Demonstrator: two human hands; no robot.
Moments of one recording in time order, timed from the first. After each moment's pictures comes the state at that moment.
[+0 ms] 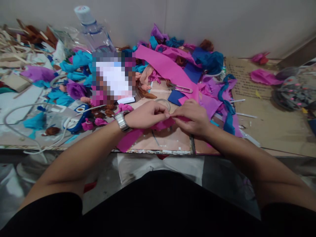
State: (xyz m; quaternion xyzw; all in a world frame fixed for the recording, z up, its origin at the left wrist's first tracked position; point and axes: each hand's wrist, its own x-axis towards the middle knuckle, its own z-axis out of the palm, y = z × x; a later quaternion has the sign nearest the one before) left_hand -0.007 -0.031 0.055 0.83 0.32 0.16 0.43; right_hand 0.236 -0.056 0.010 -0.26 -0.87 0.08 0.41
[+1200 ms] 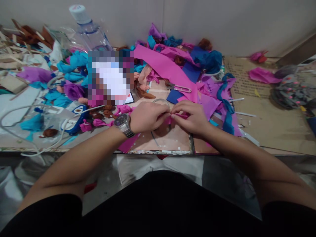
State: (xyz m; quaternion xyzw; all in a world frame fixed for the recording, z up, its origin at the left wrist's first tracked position) left_hand -0.002 -0.042 0.041 0.92 0.33 0.18 0.08; right_hand 0.231 -0.059 0.016 -0.35 -0.82 0.20 0.41
